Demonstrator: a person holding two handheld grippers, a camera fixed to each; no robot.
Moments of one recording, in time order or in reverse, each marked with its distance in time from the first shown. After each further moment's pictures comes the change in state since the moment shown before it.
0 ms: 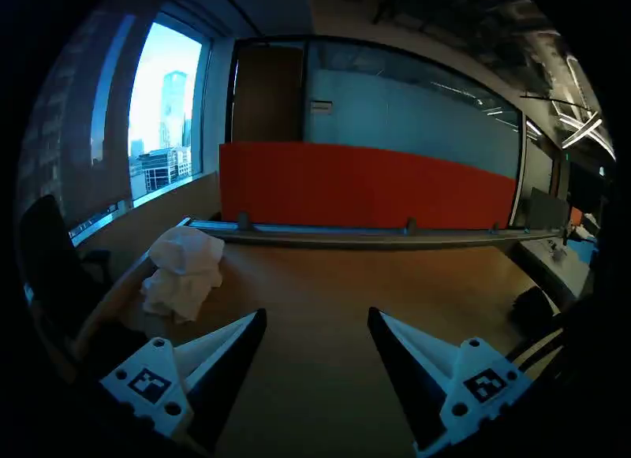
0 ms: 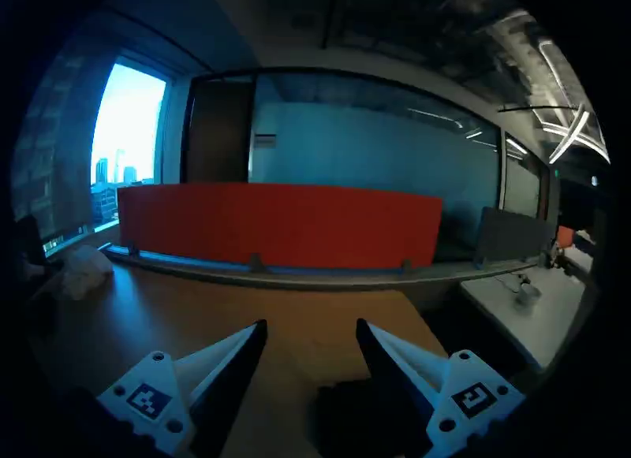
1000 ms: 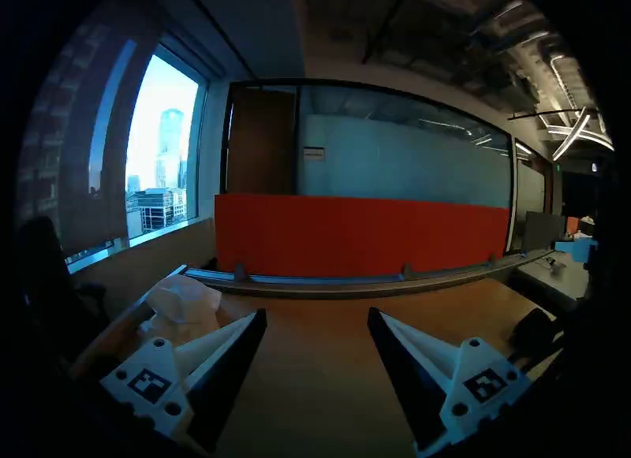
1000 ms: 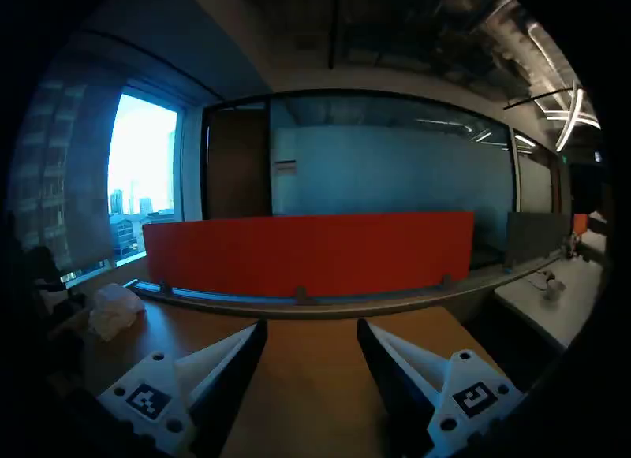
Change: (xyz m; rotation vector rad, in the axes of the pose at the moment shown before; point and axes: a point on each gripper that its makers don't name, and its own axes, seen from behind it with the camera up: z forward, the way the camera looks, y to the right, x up) left arm 0.053 0.003 0.002 -0.021 0.213 0.025; right arm 0.048 -0.100 0.002 0.096 0.095 0.078
